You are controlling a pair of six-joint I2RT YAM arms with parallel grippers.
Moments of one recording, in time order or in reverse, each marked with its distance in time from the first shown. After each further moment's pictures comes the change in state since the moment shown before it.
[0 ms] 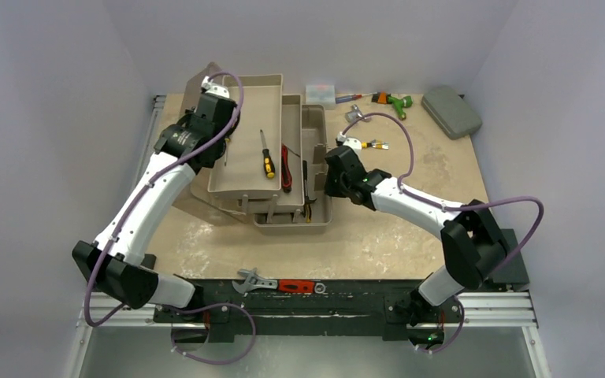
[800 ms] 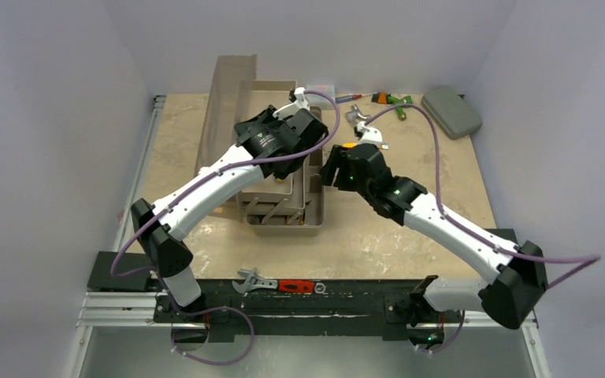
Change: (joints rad) left arm -0.466 0.297 0.268 -0.064 -0.531 0.153; right arm 0.055 -0.243 0.016 -0.026 0.030 -0.005
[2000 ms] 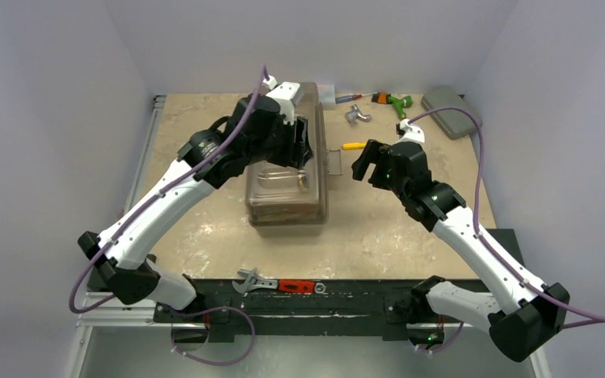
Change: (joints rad) left arm 0.054 -0.213 -0.063 0.190 1.151 -0.547; right arm -0.219 -0.286 -0.098 -0.119 -0.010 -0.065
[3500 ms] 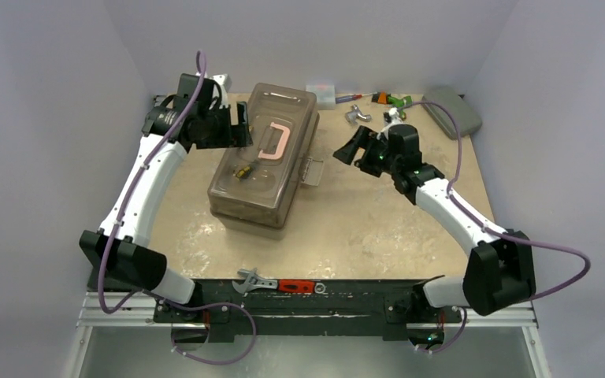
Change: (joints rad) left arm 0.536 0.005 -0.070 -0.173 0.179 0.119; right arm -0.143 0.318 0.050 0.319 -0.534 0.090
